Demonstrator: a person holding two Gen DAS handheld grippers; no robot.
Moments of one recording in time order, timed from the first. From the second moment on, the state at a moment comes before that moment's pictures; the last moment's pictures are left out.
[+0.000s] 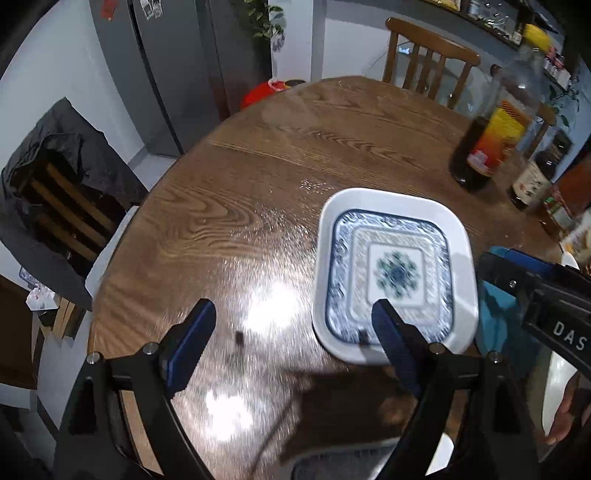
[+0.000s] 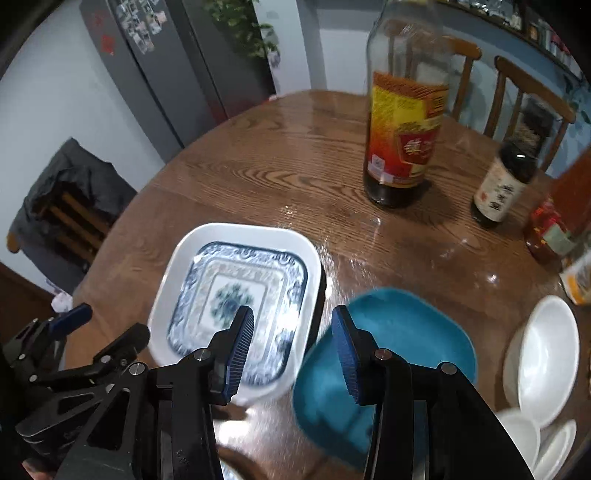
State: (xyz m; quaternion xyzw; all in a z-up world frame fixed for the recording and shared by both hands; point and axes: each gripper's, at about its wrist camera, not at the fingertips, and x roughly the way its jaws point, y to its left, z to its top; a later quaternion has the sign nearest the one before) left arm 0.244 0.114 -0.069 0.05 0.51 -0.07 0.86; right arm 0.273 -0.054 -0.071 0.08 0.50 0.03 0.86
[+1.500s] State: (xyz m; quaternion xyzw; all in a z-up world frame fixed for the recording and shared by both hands) left arm 0.136 0.153 -0.044 0.01 0.51 -0.03 0.86; right arm 0.196 0.009 -0.041 0.00 0.49 0.12 0.86
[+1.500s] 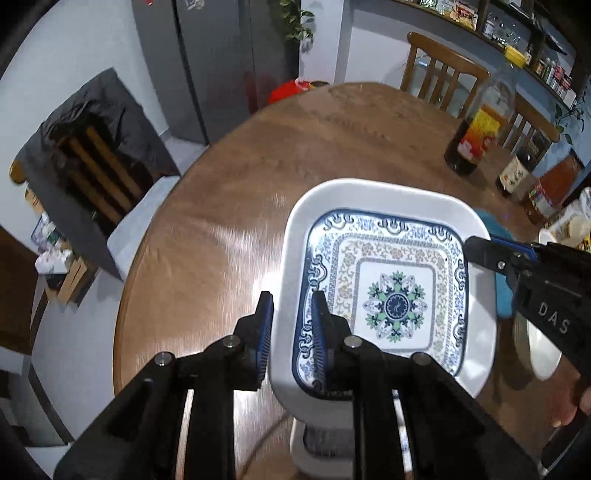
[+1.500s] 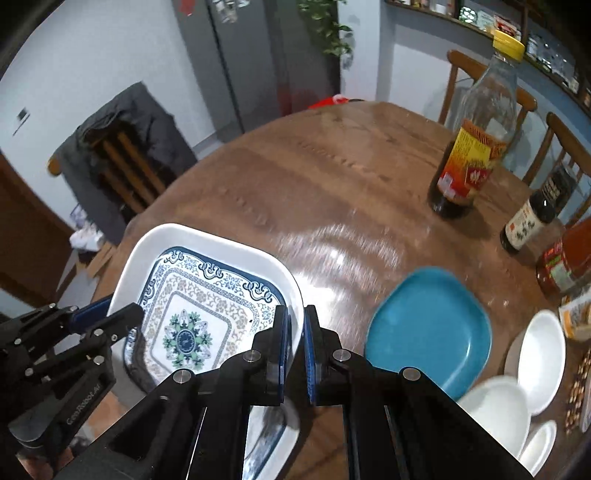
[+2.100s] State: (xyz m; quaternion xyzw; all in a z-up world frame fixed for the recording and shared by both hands) left arm 0.083 0.145 -0.087 0.03 0.55 -0.01 0.83; right arm 0.132 0.008 -0.091 -0.02 0.55 0.14 0.82
